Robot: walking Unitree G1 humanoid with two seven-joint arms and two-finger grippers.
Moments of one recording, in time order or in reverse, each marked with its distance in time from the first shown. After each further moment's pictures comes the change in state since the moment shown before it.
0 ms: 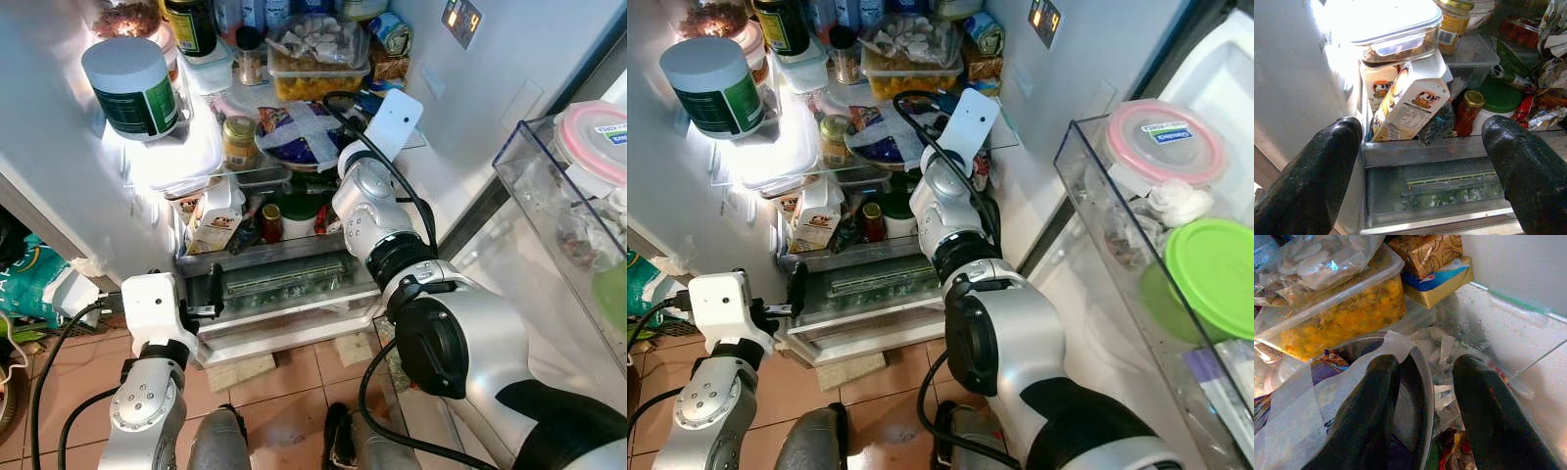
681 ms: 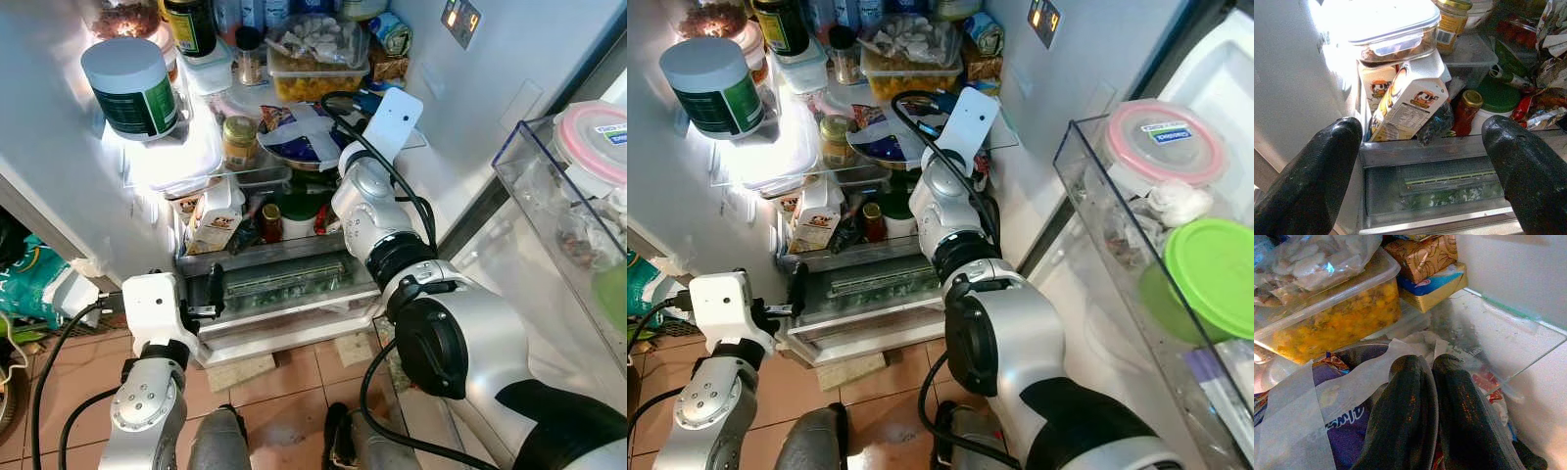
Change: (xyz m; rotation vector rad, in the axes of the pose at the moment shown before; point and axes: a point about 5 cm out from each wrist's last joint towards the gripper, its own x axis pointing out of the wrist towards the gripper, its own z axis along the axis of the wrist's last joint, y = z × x) left arm 0.000 -0.001 0.000 -0.001 0.002 -0.004; right arm 0.000 0.000 0.001 -0.036 -0.014 -0.018
